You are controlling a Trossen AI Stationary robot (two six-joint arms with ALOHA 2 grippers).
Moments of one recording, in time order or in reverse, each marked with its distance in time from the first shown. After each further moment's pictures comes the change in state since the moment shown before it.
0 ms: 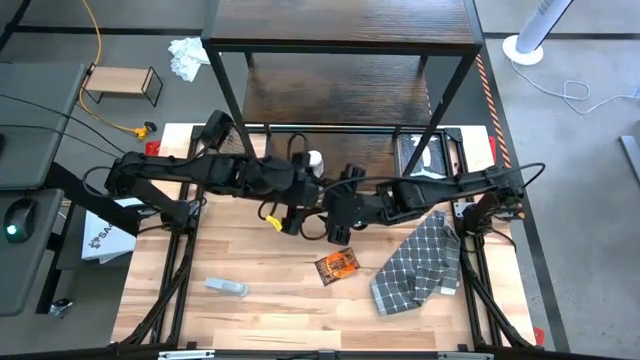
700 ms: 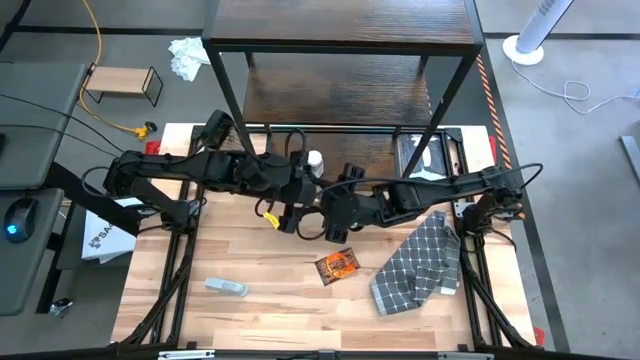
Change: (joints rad) left arm 0.001 -0.012 0.004 -0.049 0.048 -0.006; right arm -0.010 0.003 -0.007 0.010 0.077 -0.029
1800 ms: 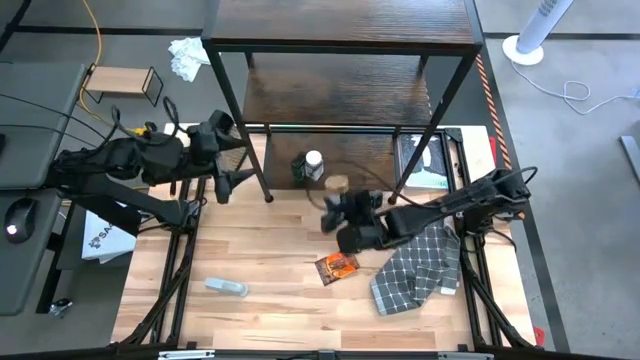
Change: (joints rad) left arm -0.032 -0.569 -0.261 -0.034 -0.342 -0.512; right arm 0.072 -0.039 -0.476 0.400 0.432 0.912
